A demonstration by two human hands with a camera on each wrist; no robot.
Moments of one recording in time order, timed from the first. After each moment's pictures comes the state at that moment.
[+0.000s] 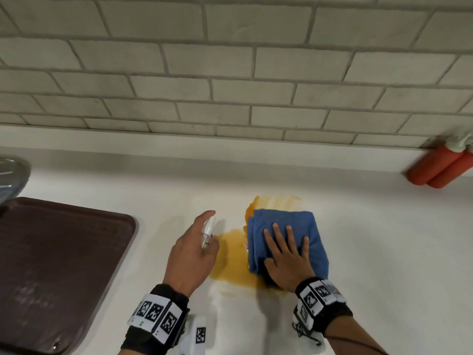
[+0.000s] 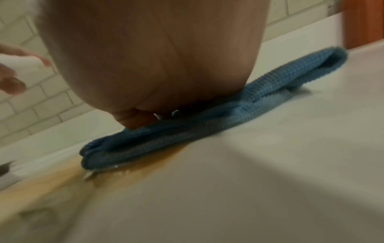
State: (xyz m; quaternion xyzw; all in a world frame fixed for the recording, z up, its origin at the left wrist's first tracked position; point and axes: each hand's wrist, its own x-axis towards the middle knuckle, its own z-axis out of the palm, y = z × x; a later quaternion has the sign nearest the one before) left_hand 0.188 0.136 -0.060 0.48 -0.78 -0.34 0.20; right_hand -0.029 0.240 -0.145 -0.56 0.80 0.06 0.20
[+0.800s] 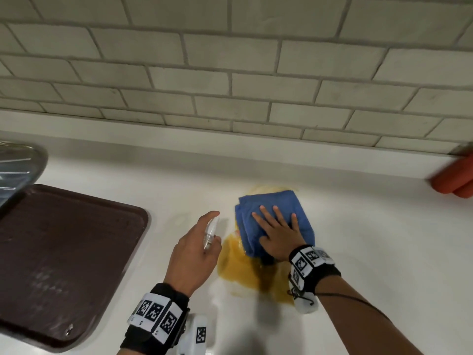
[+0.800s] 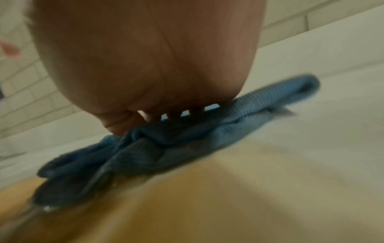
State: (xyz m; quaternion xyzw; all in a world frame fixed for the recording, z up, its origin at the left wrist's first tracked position) left_hand 0.206 0.127 -0.061 0.50 -0.77 -0.34 0.20; right_hand -0.032 0.162 -0.136 -0.62 0.75 0.06 0.21
